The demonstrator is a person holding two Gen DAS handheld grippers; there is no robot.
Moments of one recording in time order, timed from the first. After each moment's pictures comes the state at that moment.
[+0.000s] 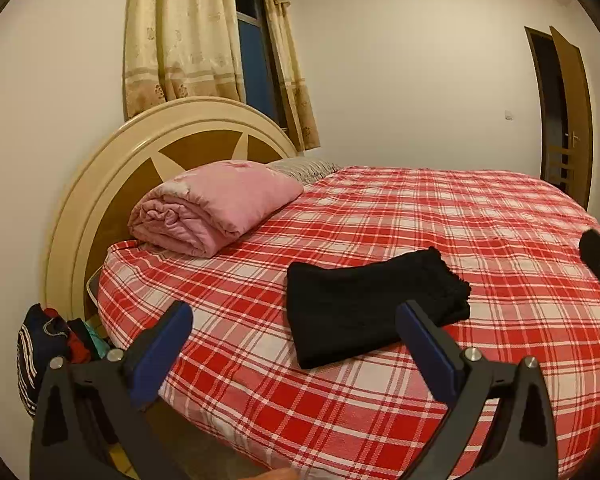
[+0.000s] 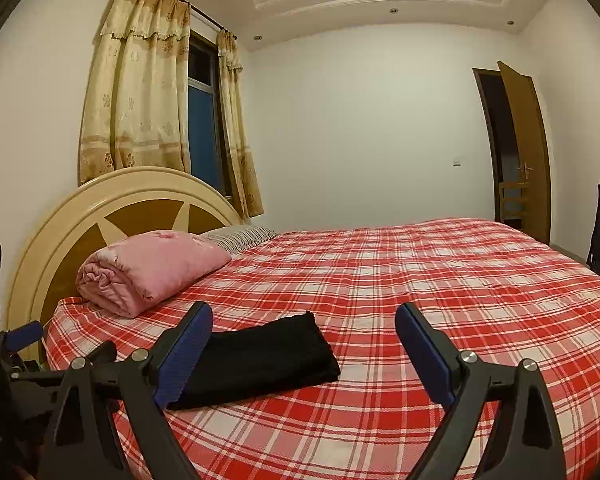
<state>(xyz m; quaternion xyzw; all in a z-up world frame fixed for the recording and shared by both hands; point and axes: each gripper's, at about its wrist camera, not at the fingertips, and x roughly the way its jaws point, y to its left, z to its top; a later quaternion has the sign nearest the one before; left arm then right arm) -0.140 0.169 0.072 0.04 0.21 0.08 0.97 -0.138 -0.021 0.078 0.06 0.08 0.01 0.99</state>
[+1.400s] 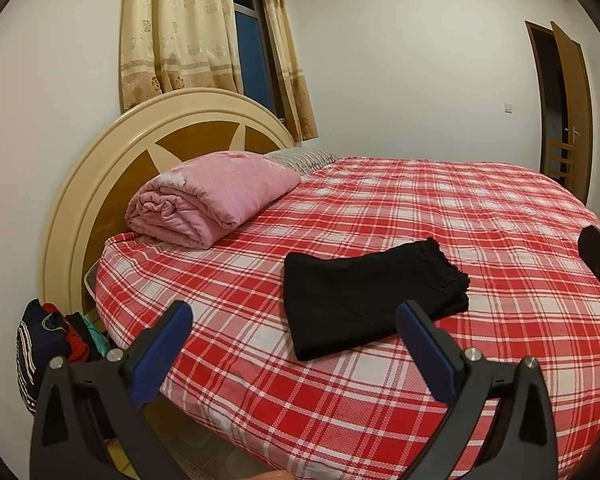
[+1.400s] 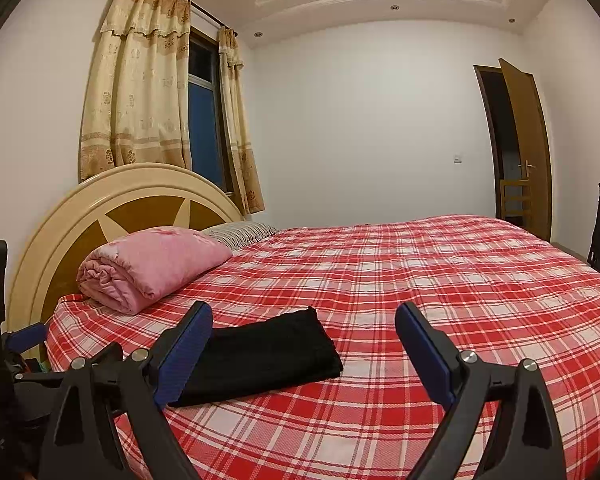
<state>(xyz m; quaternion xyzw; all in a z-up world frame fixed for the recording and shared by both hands) -0.139 0.172 0.072 0.04 0.23 0.07 0.97 -0.137 -0.018 0.074 0.06 0.09 0.02 0.99</state>
